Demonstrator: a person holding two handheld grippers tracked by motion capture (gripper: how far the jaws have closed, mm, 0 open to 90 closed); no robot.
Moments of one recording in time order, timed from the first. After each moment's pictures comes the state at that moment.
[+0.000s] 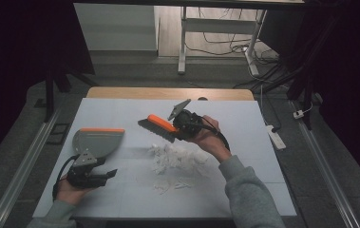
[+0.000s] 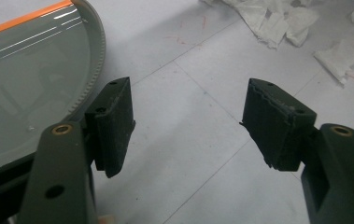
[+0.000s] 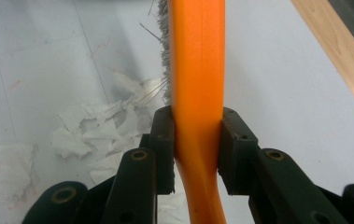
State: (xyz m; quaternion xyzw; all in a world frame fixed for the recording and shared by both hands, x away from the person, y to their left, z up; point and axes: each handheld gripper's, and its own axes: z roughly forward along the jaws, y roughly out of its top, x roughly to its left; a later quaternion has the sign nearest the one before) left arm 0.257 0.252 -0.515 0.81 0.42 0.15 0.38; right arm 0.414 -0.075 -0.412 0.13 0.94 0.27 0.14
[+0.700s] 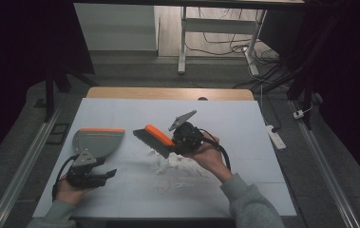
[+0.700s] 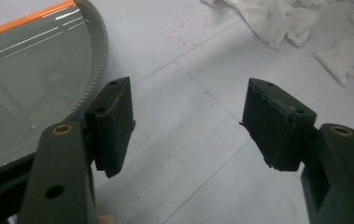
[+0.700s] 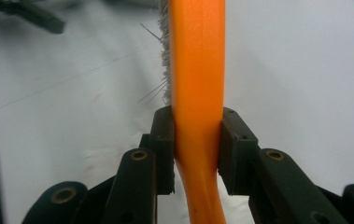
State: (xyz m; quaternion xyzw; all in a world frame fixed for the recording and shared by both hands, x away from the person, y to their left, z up) left arm 0.256 0.253 -0.514 0.81 0.42 0.15 0.38; right arm 0.365 -0.079 -0.419 0.17 0.93 0.31 0.06
